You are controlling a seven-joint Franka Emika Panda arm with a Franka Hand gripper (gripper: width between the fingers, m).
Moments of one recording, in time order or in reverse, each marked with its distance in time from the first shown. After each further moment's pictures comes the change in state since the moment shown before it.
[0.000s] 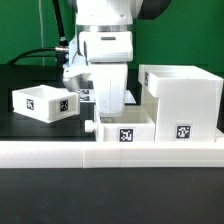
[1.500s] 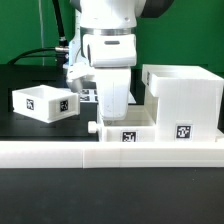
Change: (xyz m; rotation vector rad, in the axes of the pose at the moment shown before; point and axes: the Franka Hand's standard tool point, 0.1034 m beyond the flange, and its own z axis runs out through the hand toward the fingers) arm 0.008 -0.006 0.002 0.059 0.000 0.018
